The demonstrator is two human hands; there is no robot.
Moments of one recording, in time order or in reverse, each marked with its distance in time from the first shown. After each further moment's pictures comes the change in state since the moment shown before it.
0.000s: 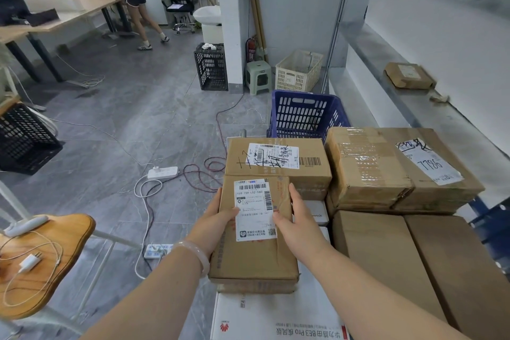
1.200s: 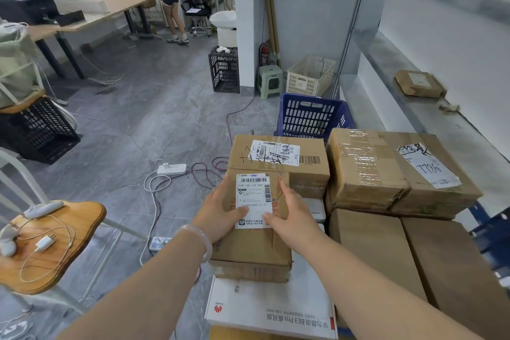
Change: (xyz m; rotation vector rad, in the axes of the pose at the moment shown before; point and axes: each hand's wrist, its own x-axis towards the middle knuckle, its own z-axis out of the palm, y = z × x) left_hand -0.019 0.007 0.010 0.665 0.125 0.303; right_hand 0.000 0.001 -0.008 -0.245 -0.079 -0.077
